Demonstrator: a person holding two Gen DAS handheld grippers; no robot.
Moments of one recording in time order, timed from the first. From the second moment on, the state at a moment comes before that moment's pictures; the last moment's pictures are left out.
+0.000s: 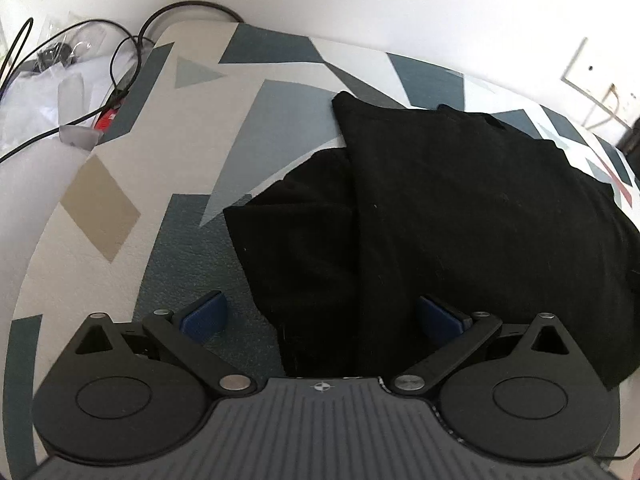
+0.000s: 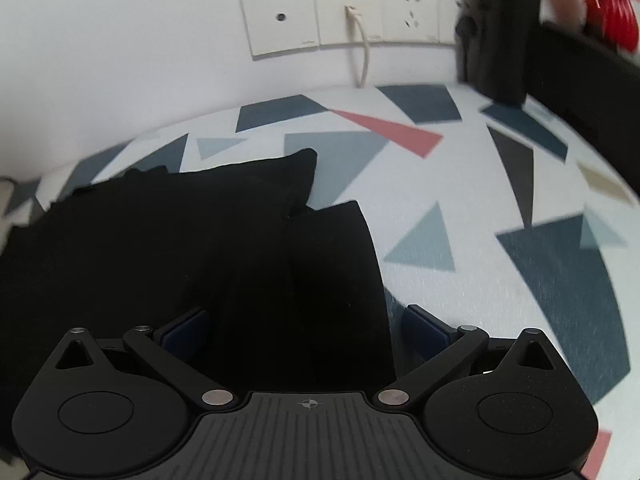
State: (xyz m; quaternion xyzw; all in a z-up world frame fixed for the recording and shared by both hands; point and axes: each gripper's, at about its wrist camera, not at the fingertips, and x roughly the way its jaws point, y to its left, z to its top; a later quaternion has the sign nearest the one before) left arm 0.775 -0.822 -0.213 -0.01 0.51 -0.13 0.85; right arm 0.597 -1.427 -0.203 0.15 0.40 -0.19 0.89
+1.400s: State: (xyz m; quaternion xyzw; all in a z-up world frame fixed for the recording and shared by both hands) left arm 0.771 -0.855 -0.196 -0.01 0.45 -0.20 0.87; right arm 0.626 -1.398 -0.206 0.12 0.38 -0.14 0.91
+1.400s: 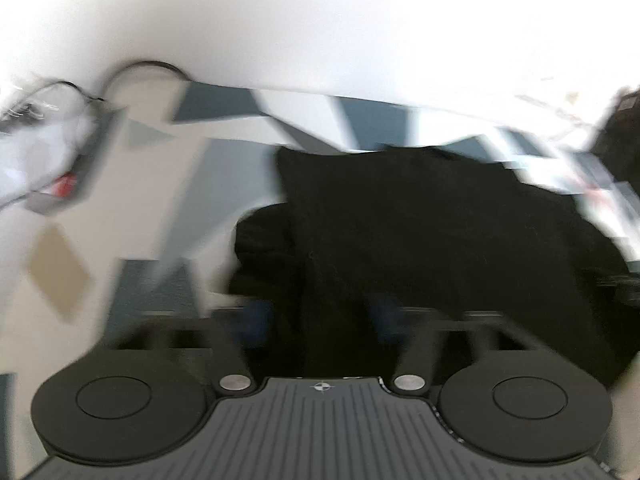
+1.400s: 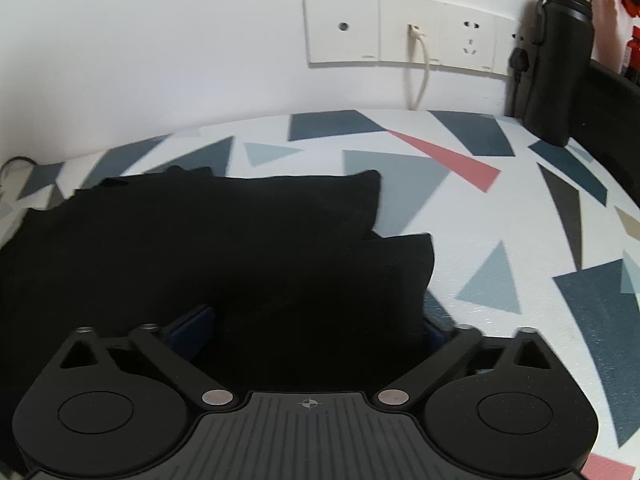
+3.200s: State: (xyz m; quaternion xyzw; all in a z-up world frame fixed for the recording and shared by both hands) left arm 0.705 -0.828 -0.178 -0.06 0.46 -0.24 0.85; right arm 0.600 -1.338 -0.189 0.18 0.44 -0.01 0.88
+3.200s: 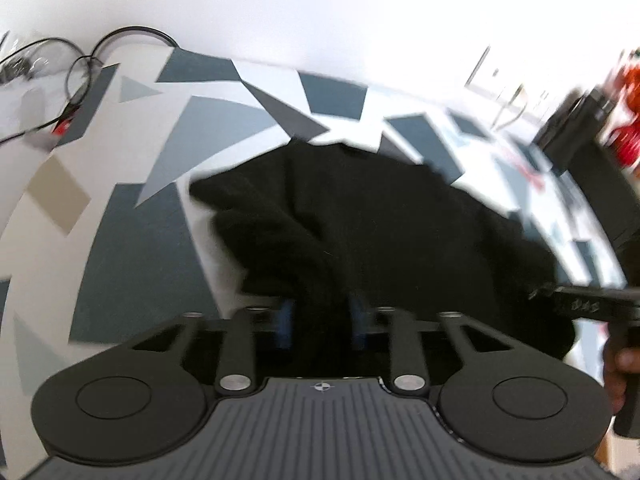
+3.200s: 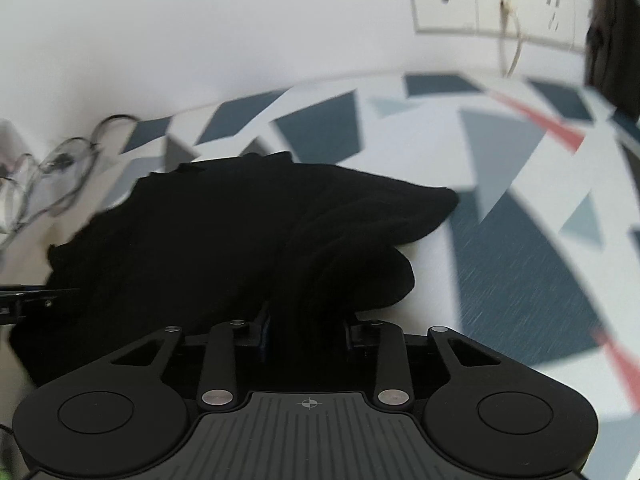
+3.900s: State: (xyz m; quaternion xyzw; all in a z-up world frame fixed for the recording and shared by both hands) left arm 0.463 -0.744 -0.097 -0.25 0.33 0.09 0.90; right arm 0.613 -1.256 -0.082 0.21 0.38 0.39 0.81
